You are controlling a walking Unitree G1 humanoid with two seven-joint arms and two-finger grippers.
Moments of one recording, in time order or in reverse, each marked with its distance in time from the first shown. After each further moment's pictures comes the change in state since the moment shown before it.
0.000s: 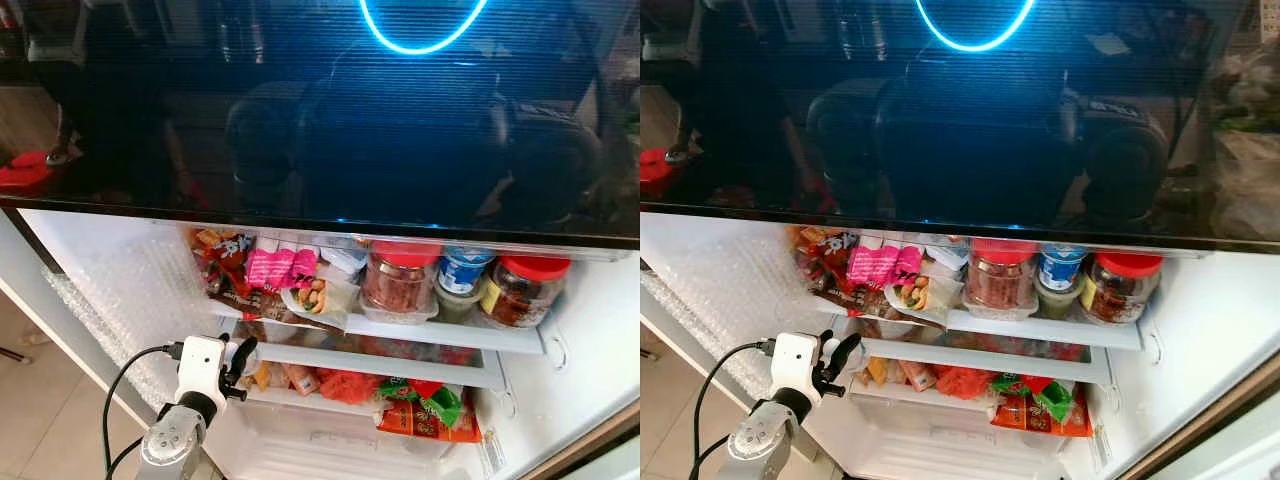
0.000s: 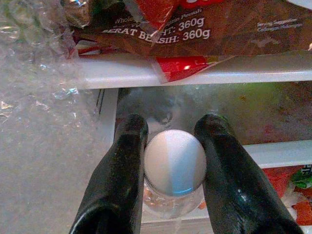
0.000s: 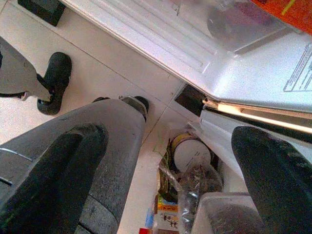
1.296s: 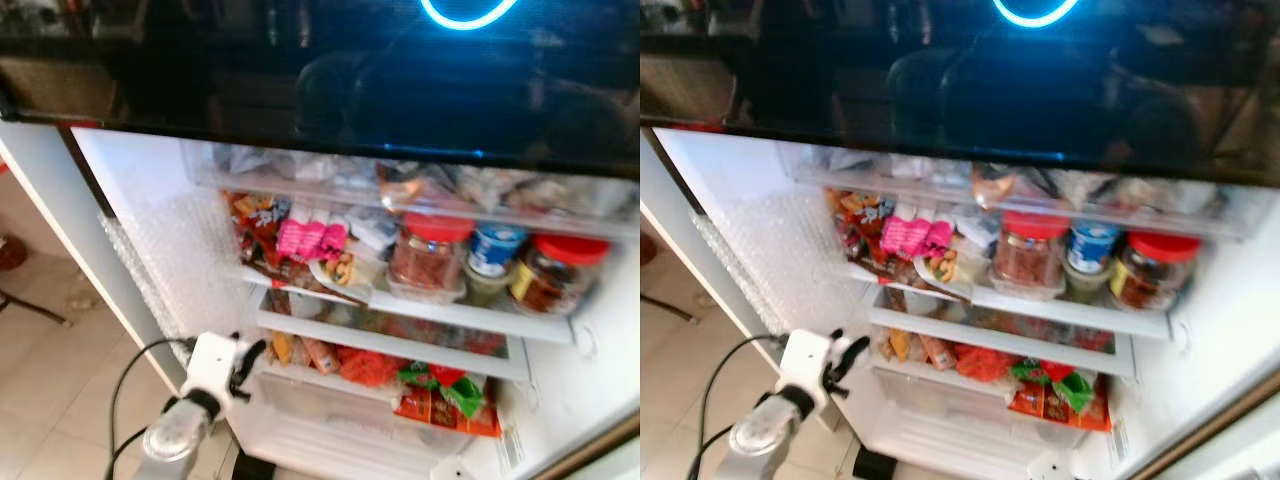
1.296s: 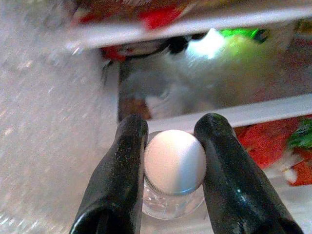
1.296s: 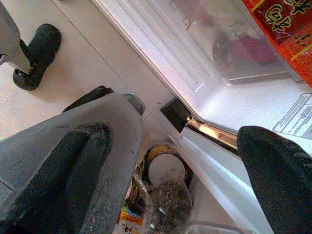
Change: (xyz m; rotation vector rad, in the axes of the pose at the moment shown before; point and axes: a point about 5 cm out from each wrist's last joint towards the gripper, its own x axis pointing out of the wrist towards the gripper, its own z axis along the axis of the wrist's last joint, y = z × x) left arm 0.005 -0.013 0.010 0.113 -0.018 -0.124; right arm -0.001 -0.010 0.014 -0.192 -0.017 -0.062
